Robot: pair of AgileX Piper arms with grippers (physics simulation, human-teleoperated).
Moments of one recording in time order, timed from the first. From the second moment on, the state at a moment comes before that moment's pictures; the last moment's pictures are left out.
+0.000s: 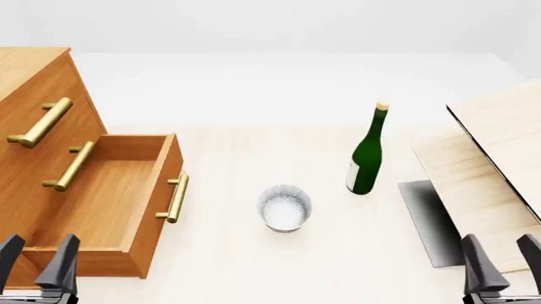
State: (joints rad) left arm 0.00 0.00 0.00 0.00 0.00; right arm 0.00 0.00 0.00 0.00 0.00
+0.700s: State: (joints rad) left arm -0.06 0.00 -0.06 0.07 0.04; right arm 0.00 0.01 0.00 0.00 0.00
